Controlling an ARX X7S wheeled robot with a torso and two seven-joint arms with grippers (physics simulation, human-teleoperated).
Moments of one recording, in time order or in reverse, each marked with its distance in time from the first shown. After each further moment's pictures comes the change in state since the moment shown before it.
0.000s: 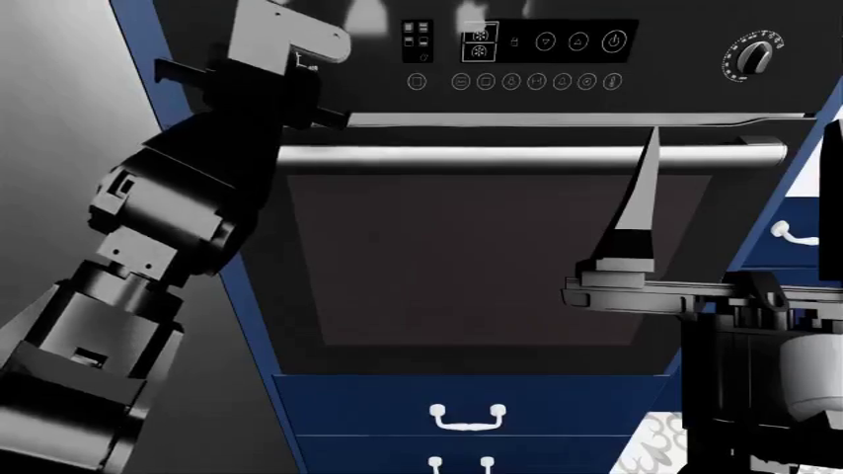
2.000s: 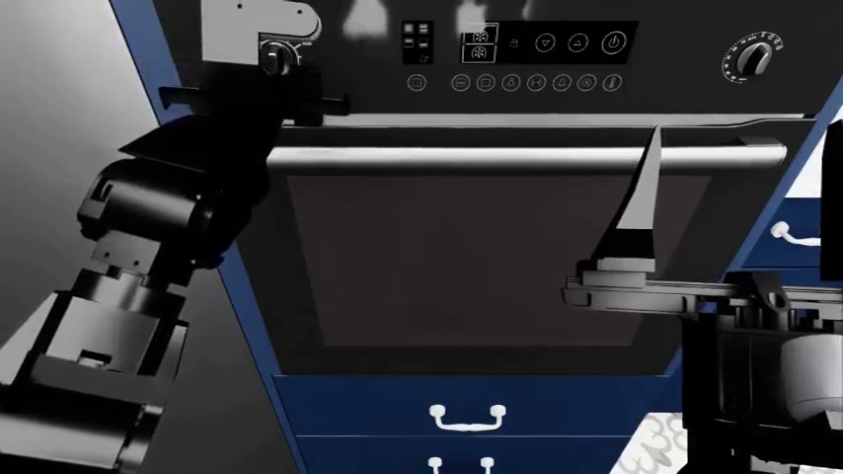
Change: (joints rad) left arm 0.032 0.039 -0.196 -0.038 -0.103 0.018 0.027; right arm -0.005 -0.020 0.010 0.001 -0.018 -0.001 -0.021
